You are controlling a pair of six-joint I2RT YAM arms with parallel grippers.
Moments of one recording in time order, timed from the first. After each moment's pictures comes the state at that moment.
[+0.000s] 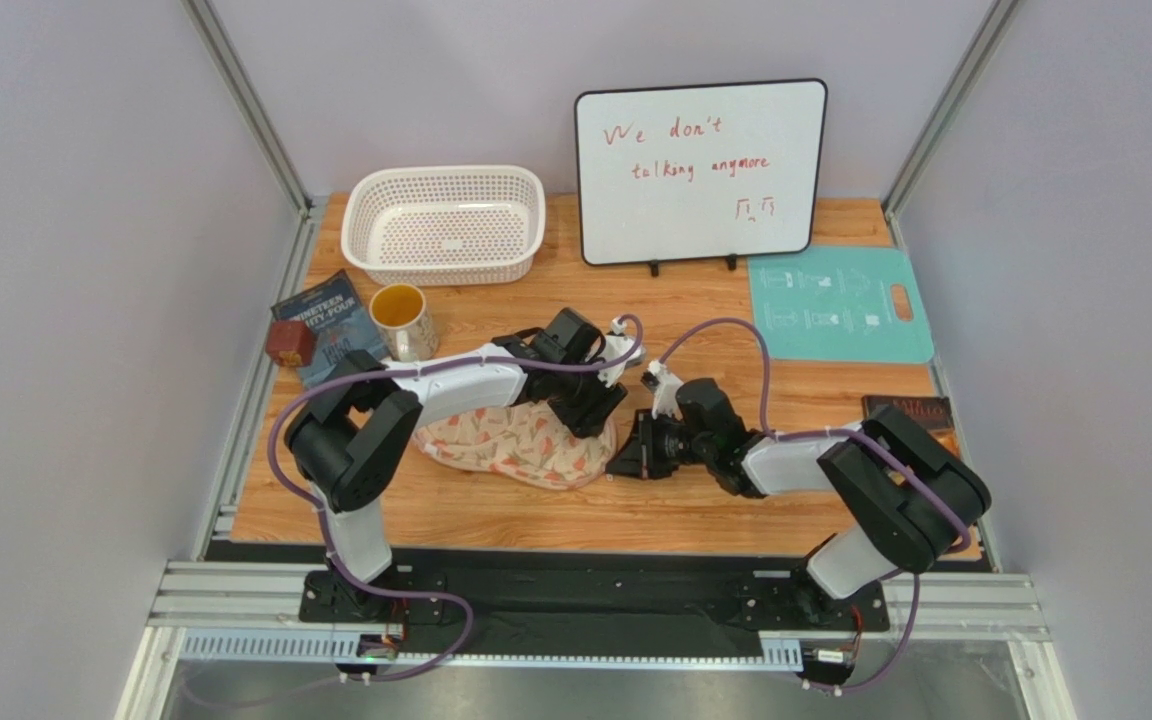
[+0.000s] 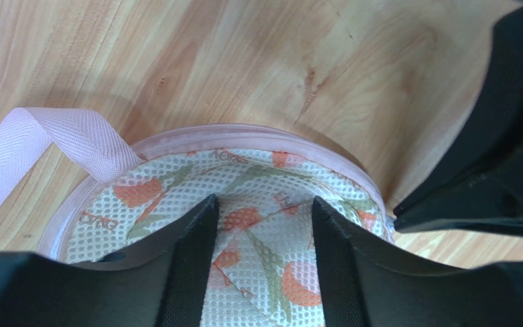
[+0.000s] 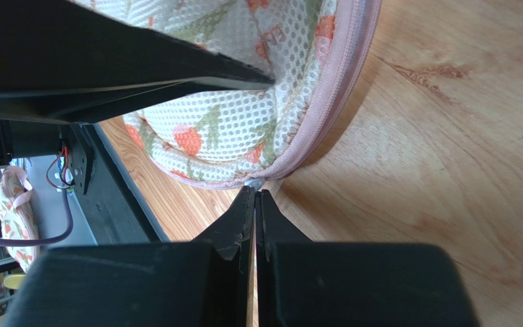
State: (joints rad) left arm -0.77 1.81 1.13 -0.33 0.25 0.13; right arm 0.66 1.54 0.41 0.48 -0.48 0.63
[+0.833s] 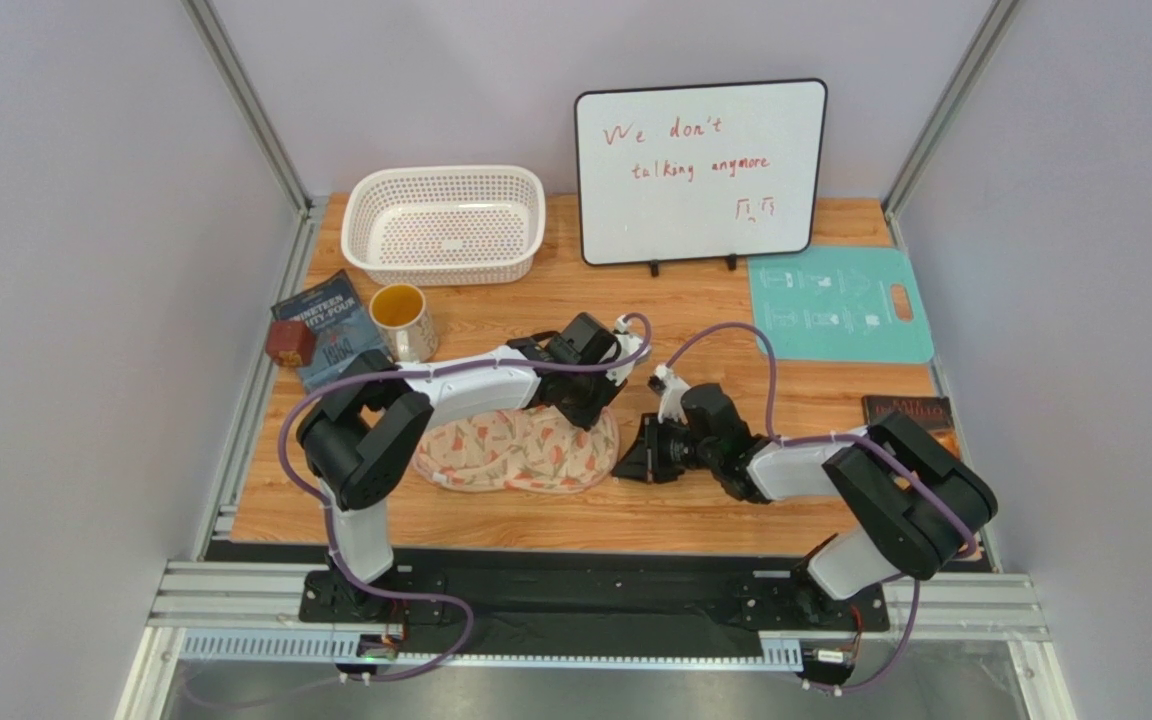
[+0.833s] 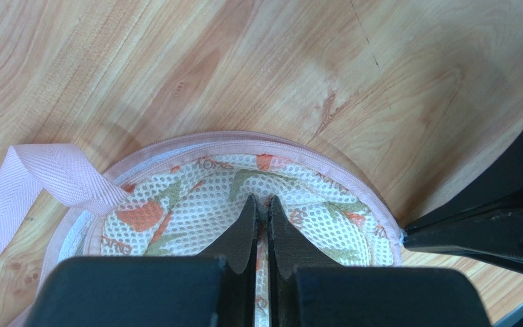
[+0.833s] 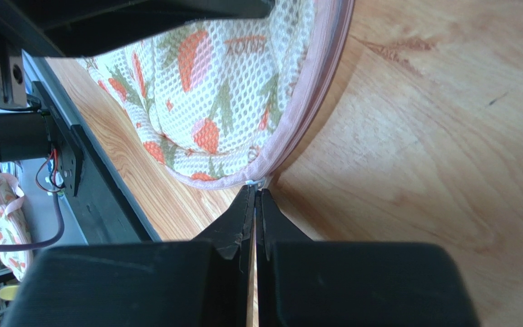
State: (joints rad) left arm -0.82 1.85 1.17 -0.35 0.09 0.02; right arm 0.65 1.51 0.38 0.47 -0.46 0.63
